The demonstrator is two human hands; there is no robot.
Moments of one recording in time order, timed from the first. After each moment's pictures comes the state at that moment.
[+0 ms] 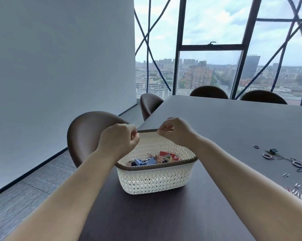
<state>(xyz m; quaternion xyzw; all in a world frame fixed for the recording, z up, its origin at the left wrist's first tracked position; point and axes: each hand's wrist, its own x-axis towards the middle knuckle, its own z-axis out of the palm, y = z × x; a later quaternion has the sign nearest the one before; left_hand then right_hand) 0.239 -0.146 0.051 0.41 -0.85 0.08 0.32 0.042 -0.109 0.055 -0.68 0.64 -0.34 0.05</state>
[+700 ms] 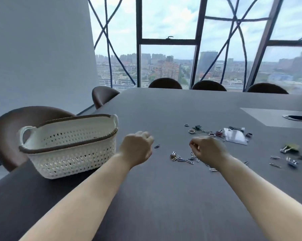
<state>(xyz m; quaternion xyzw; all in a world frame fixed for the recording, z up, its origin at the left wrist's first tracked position) 0.034 -0.023 -0.018 0.20 -0.94 0.15 0.21 -0.161 0.124 -0.023 -0.54 0.81 -0.15 -0.15</state>
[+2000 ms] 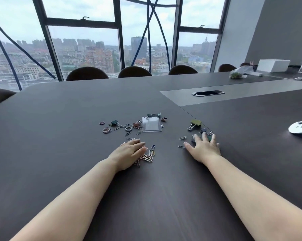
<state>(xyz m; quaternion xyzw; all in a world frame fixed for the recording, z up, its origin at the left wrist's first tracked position) -0.214 0.068 -0.075 0.08 -0.98 -0.19 0.01 -0.355 0.302 -0.077 -0.13 0.99 -0.09 0.05</state>
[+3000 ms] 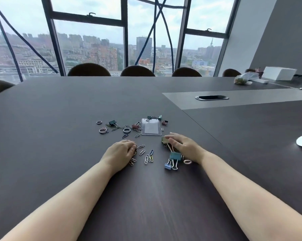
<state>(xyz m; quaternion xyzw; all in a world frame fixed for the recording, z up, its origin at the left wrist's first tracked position) -0.221 0.063 -0.076 0.14 -0.96 -0.19 0.13 -0.370 0.262 -0.065 -0.38 0.85 -0.34 0.12</state>
